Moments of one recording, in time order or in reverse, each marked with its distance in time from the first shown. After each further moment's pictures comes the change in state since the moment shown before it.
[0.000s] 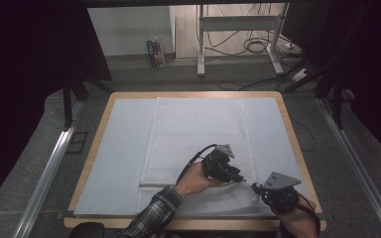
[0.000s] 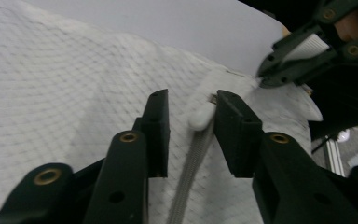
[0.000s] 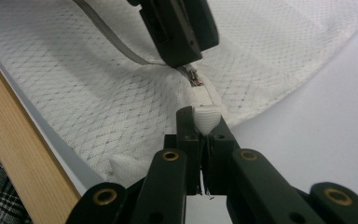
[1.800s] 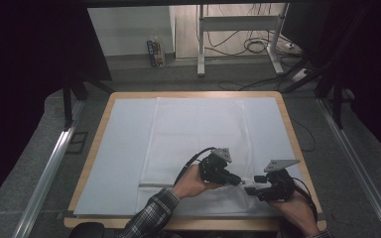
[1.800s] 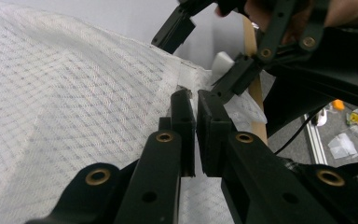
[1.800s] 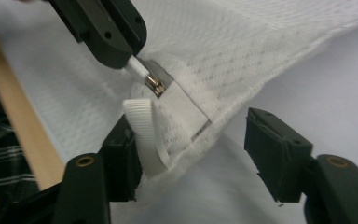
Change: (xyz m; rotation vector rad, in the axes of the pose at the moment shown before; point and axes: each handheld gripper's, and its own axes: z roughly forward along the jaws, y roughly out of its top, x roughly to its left) left arm -0.012 -0.005 -0.014 0.002 -0.071 0.076; right arm -0.039 -0.001 0.030 0.046 0.261 0.232
